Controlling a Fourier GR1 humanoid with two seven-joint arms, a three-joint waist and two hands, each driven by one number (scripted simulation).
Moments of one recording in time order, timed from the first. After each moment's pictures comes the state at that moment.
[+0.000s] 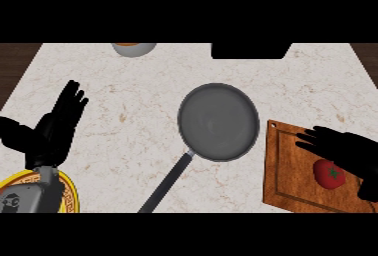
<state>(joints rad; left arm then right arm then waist) -0.15 0.22 0.06 -1.58 0.16 0.09 0.22 -0.11 -0.70 0.17 -1.51 1.17 0.38 -0.61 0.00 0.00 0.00</state>
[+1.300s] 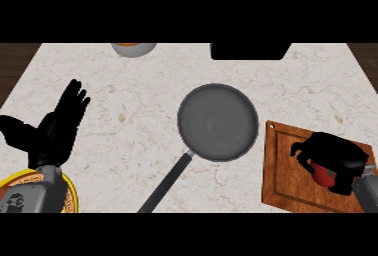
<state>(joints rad) -0.16 0.17 0.08 -1.60 0.12 0.08 0.24 -0.20 -0.52 0.13 -1.24 1.29 0.24 -0.80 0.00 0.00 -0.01</state>
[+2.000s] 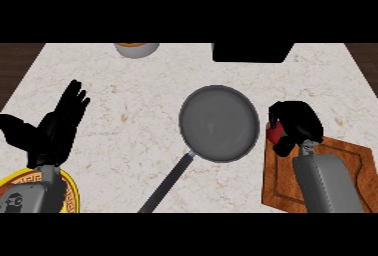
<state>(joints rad) -0.16 0.18 0.08 -1.59 0.12 0.06 0.25 -0.35 -0.09 -0.06 -1.34 1.38 0.27 0.05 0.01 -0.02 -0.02</state>
